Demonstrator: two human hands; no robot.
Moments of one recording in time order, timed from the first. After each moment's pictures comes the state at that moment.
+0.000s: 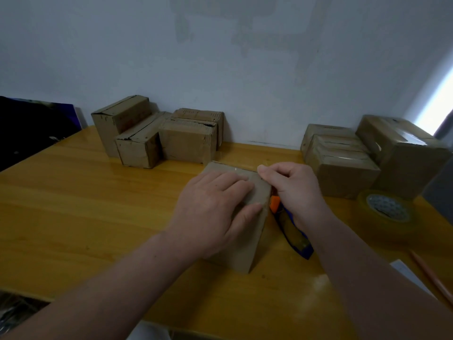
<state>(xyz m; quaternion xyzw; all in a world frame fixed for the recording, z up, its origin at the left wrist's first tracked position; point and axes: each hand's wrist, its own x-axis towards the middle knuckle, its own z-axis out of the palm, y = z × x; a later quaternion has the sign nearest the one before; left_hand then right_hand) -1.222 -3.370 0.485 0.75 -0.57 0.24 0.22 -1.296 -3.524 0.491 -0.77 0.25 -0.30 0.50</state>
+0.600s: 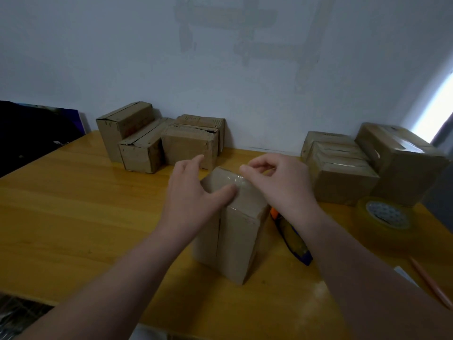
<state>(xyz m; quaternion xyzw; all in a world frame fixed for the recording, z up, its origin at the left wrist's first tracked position) -1.203 -3.370 0.491 0.85 -0.31 0.05 0.43 -1.284 -3.509 0.513 -0.87 0.25 -0.30 0.31</state>
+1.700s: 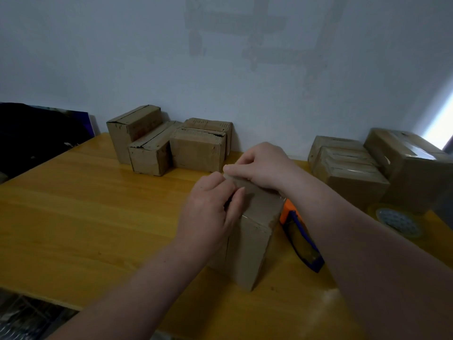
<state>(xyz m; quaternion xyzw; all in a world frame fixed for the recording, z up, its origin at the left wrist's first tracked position) -1.207 -3.370 0.472 0.75 -0.46 0.27 0.40 -1.239 -3.504 0.550 -0.94 0.19 -0.10 0.27</state>
